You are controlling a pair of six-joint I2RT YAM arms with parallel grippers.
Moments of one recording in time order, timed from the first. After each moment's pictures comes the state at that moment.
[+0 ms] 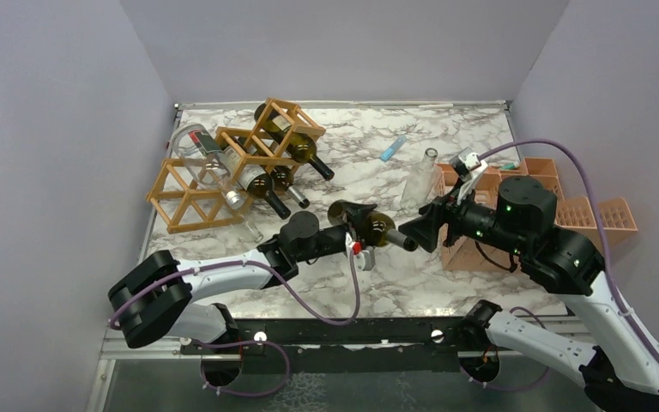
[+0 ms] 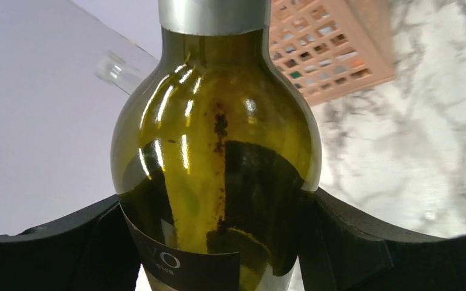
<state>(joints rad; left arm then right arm) -0.99 1.31 0.56 0.70 0.32 0.72 0.74 0.79 1.22 -0.76 -0.18 0.25</state>
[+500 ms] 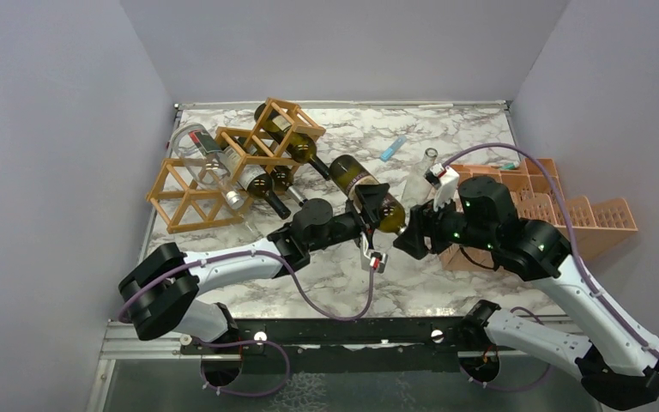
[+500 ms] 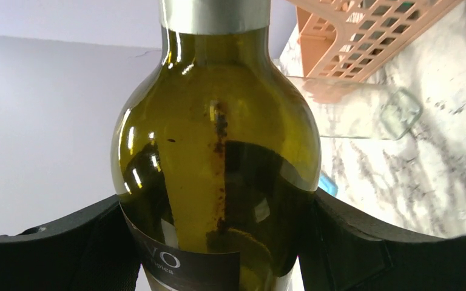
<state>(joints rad) -0.99 1.38 0.72 0.62 0.25 1.41 0.74 0.84 1.14 -0.89 -0.15 0.30</state>
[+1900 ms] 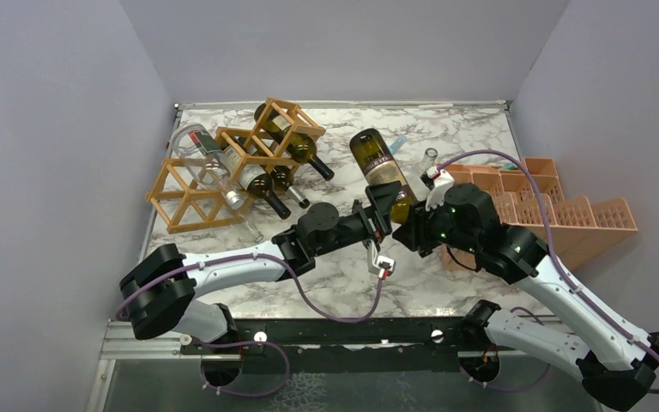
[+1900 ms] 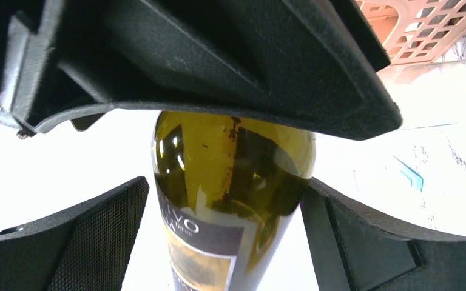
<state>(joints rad) -1.06 1.40 0.79 0.60 0.15 1.70 0.74 0.84 0.95 -0.70 -0.03 0.38</state>
